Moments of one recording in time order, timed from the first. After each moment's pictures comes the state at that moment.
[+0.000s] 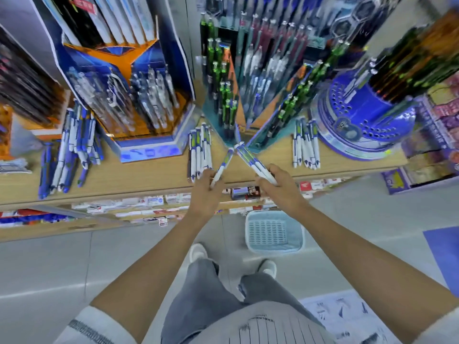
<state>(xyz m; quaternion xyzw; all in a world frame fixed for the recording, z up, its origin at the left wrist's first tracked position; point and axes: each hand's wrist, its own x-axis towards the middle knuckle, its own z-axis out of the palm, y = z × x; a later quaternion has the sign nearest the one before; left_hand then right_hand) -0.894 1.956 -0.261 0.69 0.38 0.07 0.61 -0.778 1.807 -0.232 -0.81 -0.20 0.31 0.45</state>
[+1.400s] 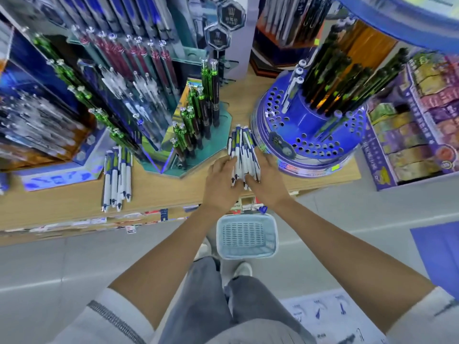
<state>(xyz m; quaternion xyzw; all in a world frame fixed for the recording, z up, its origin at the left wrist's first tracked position) -0.701 1.839 -0.271 0.88 0.26 0.00 0.39 -0.615 1.731 -0.263 -0.88 -0.26 0.22 0.32</state>
